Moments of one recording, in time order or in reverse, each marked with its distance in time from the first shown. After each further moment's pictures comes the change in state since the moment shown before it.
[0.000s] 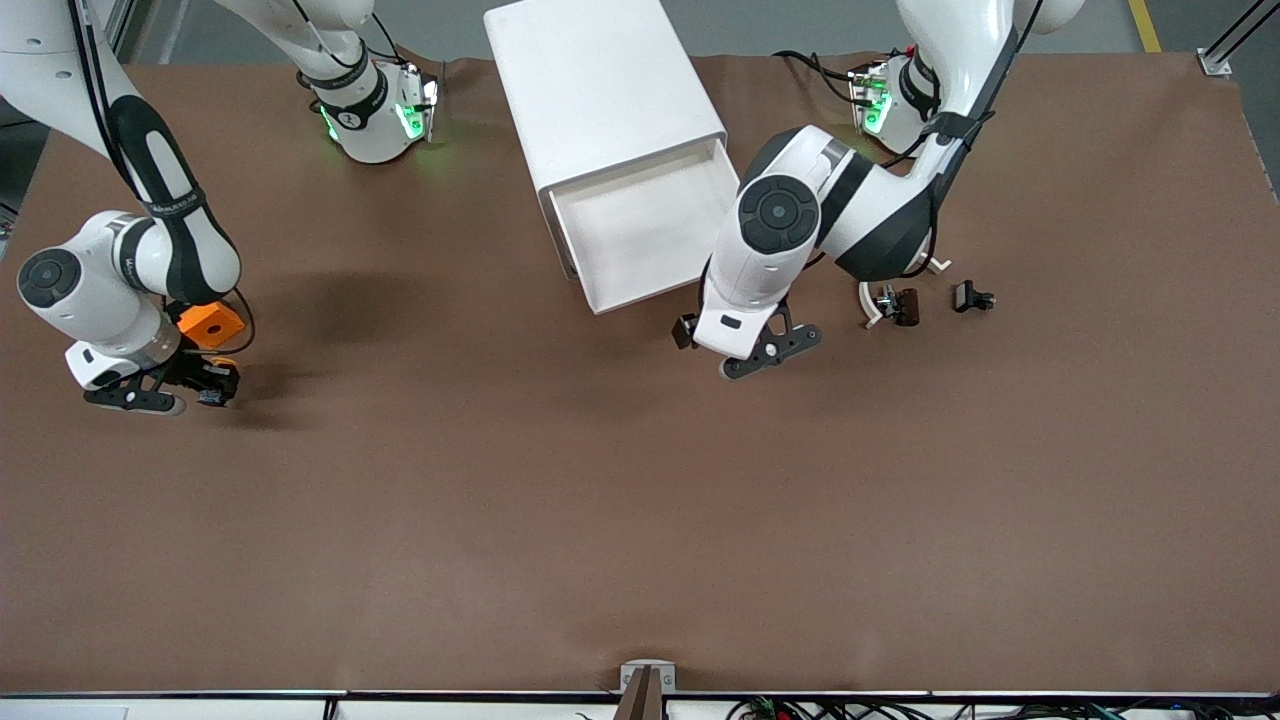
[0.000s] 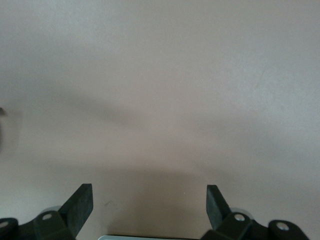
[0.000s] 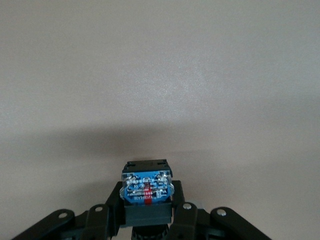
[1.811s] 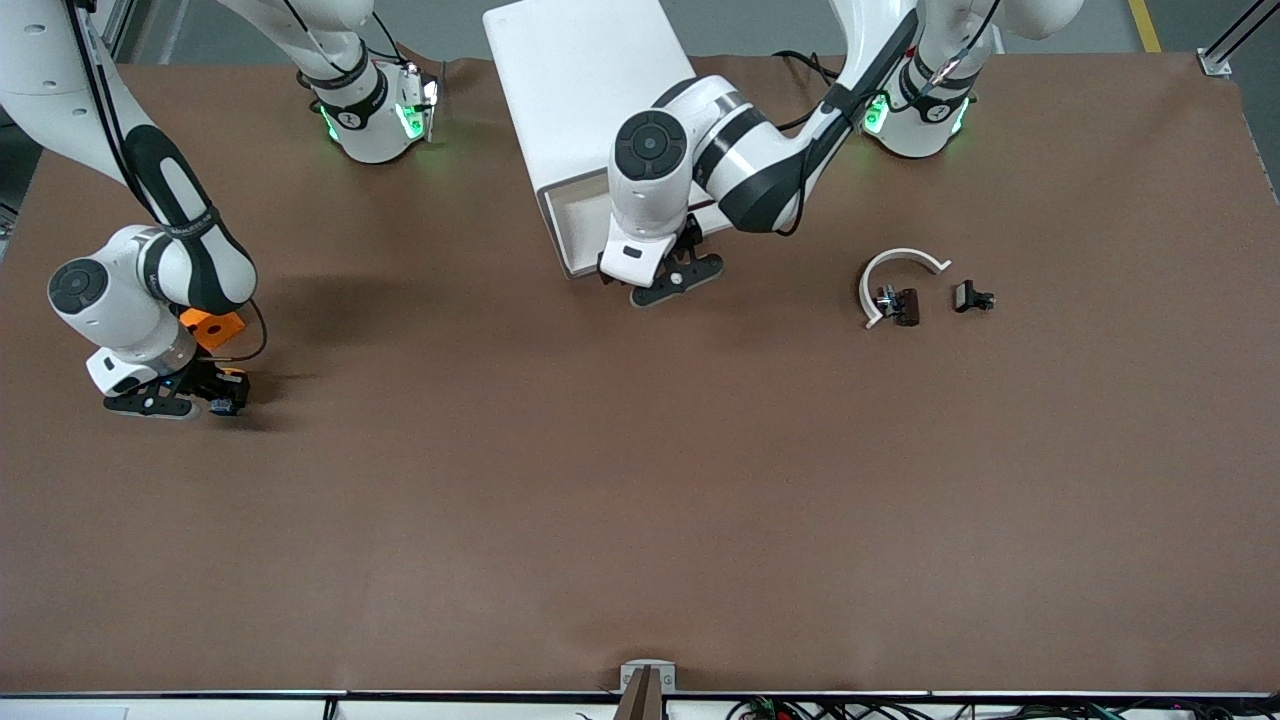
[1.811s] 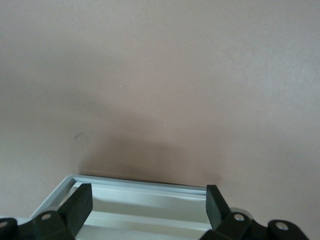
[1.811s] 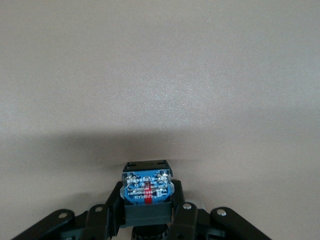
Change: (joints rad) left arm -0.167 0.031 -0.065 -0.008 0.000 0.005 -0.248; right arm -0.025 0.090 0.011 0.001 0.000 0.133 -0.038
